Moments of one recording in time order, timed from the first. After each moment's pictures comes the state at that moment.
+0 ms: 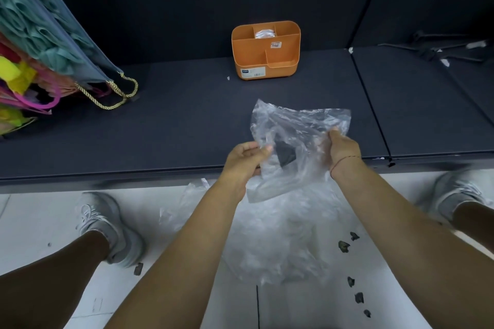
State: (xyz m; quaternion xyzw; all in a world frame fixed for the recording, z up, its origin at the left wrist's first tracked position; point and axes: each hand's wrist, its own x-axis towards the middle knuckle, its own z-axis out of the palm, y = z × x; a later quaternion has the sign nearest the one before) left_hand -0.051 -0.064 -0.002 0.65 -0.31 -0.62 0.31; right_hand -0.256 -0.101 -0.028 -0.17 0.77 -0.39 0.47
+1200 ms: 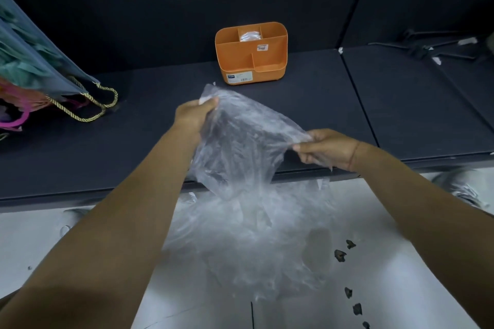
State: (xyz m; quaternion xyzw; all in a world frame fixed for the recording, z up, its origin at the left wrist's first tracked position) left_hand -0.007 -0.190 0.016 0.72 -0.30 -0.51 0.37; right_hand -0.282 -0.122 -0.001 -0.44 0.56 -0.19 0.68
